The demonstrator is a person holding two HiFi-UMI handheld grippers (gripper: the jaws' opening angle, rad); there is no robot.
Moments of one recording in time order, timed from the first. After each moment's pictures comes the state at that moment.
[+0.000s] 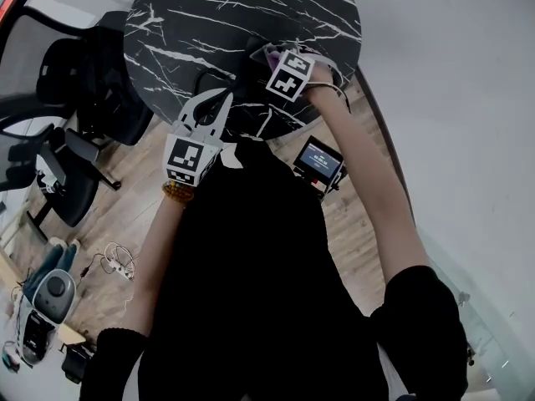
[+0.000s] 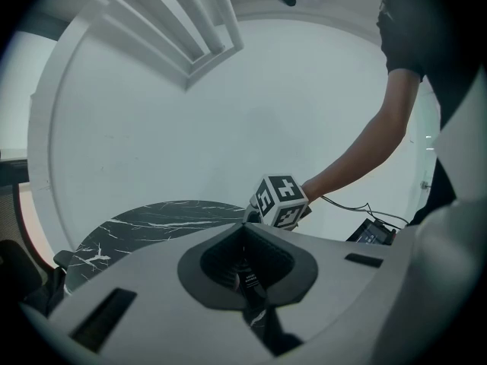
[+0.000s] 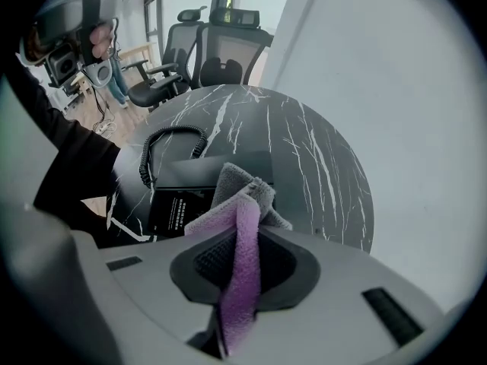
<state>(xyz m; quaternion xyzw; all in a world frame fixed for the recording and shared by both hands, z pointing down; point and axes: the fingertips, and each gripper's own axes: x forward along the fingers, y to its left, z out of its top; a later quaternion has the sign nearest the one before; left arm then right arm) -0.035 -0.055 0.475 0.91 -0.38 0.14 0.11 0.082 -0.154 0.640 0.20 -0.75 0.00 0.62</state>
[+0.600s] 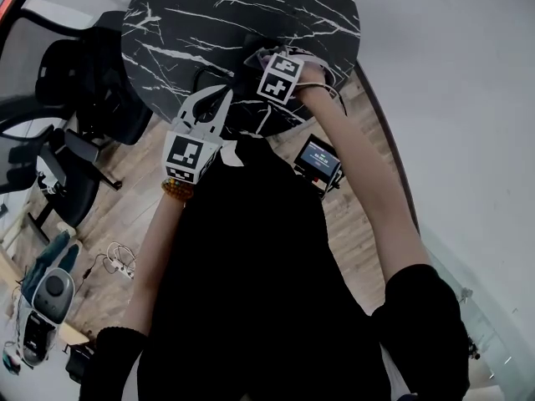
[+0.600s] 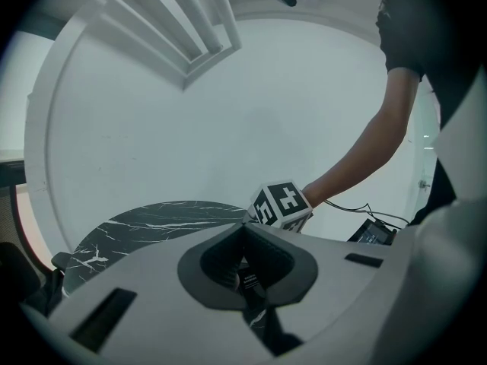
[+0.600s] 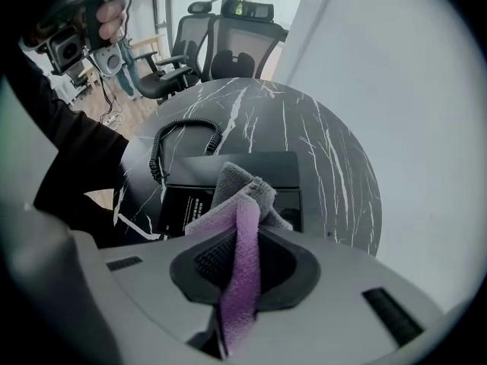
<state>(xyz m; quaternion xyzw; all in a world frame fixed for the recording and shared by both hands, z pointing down) -0.030 -0.054 0.475 0.91 -0.37 0.14 0.10 0.069 -0.133 0.651 0.17 -0.75 -0.01 0.64</state>
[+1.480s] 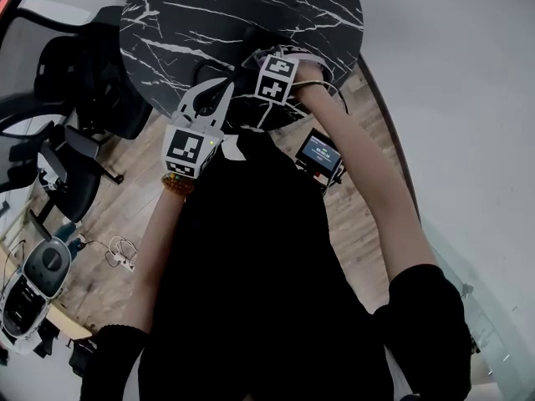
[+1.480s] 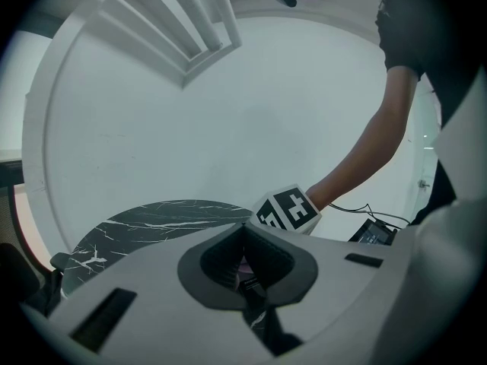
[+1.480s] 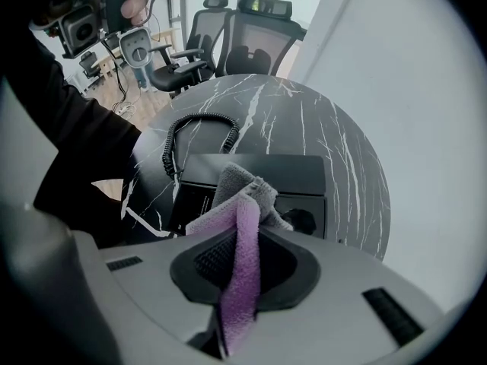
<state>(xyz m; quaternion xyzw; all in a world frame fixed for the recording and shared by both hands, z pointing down) -0.028 -0.061 0.476 0.91 -0.37 0.15 0.10 0.059 -0.114 0.661 0.13 -0.74 -0.02 0.66</state>
